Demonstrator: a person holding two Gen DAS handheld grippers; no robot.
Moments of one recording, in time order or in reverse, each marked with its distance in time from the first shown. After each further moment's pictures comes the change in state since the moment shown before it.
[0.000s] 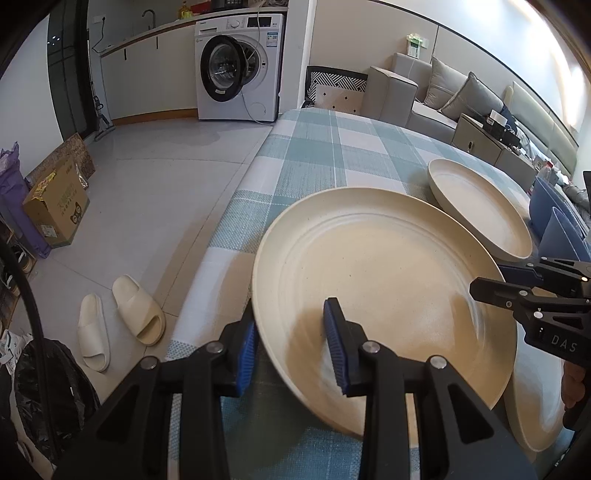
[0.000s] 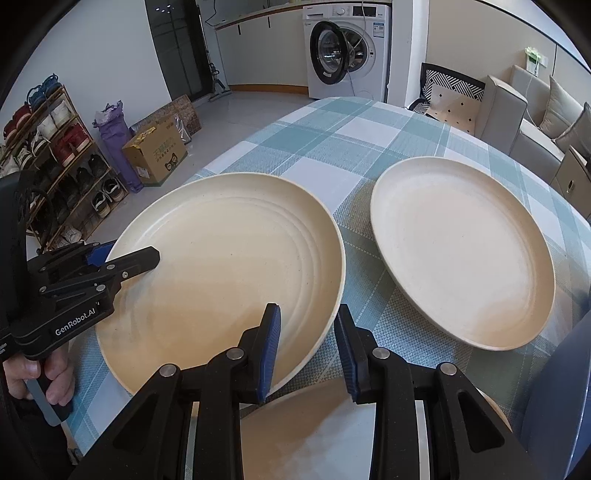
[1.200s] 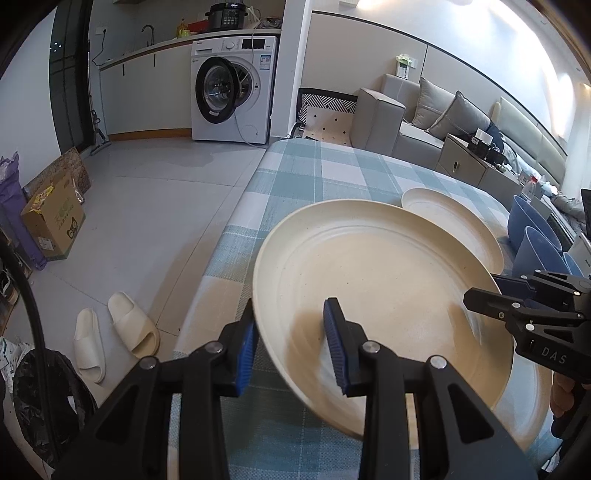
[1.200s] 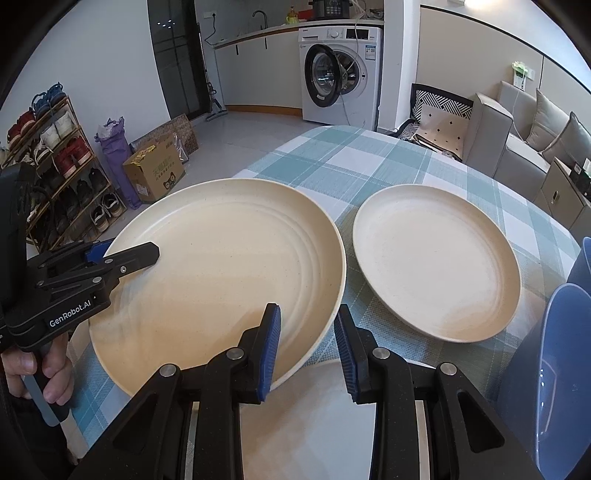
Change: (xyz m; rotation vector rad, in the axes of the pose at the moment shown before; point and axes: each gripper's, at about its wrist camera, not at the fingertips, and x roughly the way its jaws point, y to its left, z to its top) left arm -0.038 -0.012 0.007 0.002 -0.086 -0.040; right arm -0.045 0.002 -0.006 0.003 -0.089 -0.031
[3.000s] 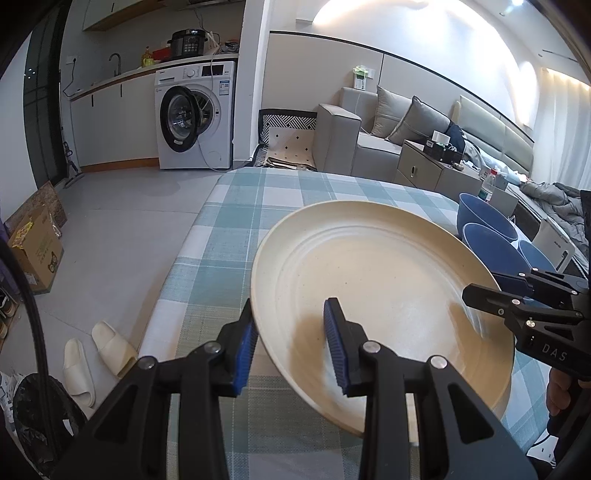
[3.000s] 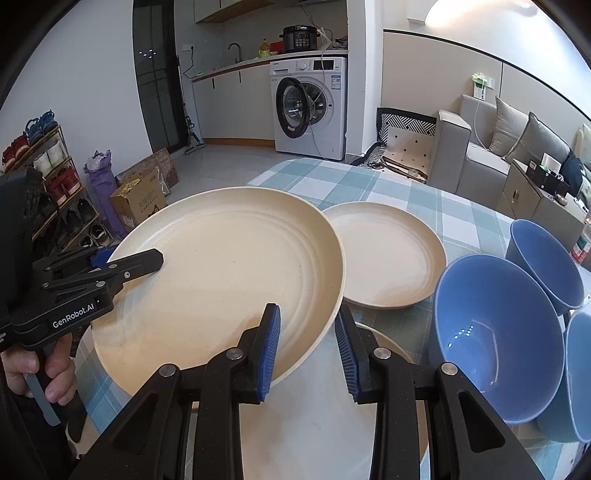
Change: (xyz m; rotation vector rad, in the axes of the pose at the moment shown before) left arm -0.046 -0.053 0.002 0.100 -0.074 -0.100; right arm -0.099 -0.015 -0.041 0.074 -0.125 -0.084
